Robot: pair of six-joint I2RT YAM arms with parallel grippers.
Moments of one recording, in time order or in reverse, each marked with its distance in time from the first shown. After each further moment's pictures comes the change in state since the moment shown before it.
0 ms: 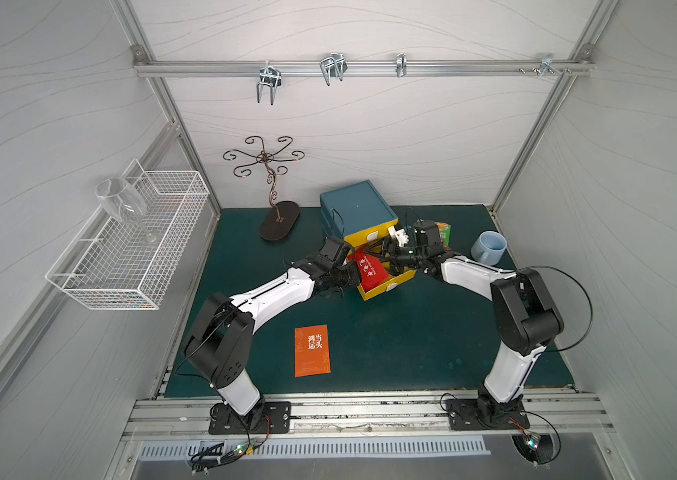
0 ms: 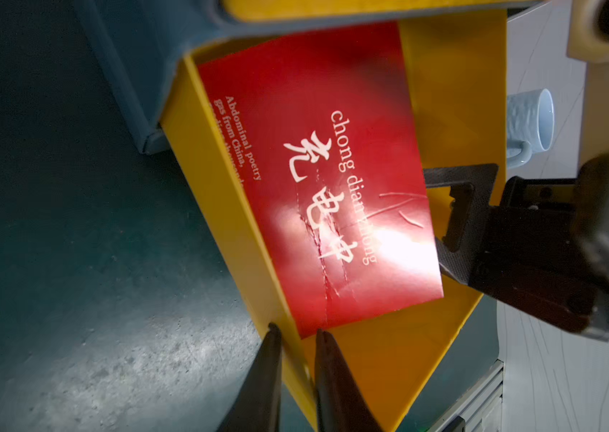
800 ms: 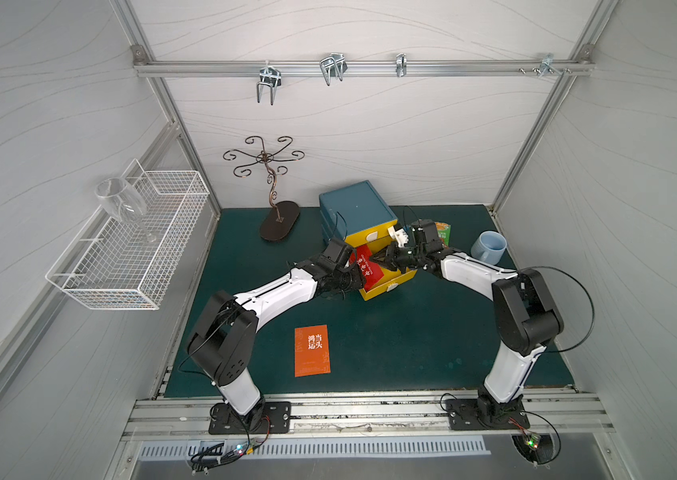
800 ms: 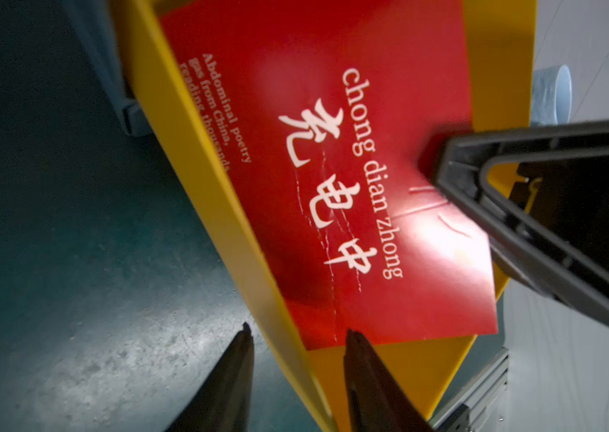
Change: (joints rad) left arm -0.011 0.018 0.000 -0.011 0.016 0.006; right arm 0.005 0.000 0.052 -0.169 0.087 -0.158
